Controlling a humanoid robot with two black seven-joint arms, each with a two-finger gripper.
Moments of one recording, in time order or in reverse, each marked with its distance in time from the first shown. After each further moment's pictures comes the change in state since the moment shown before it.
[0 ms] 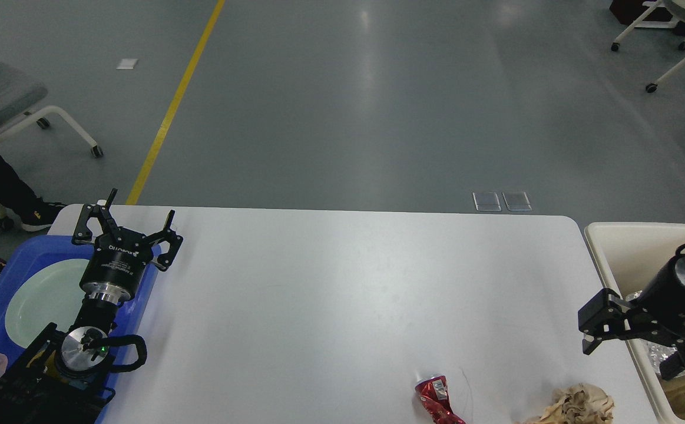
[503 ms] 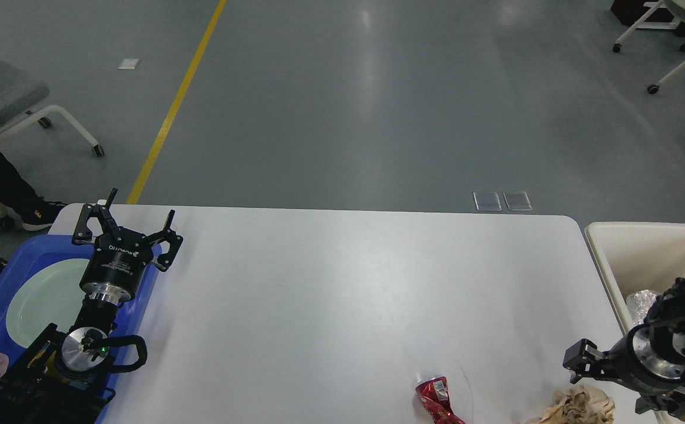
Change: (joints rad) left arm 0.000 -0.001 0.000 0.000 0.000 0.000 0.001; right arm -0.687 0.041 0.248 -0.307 0.014 -0.490 -0.004
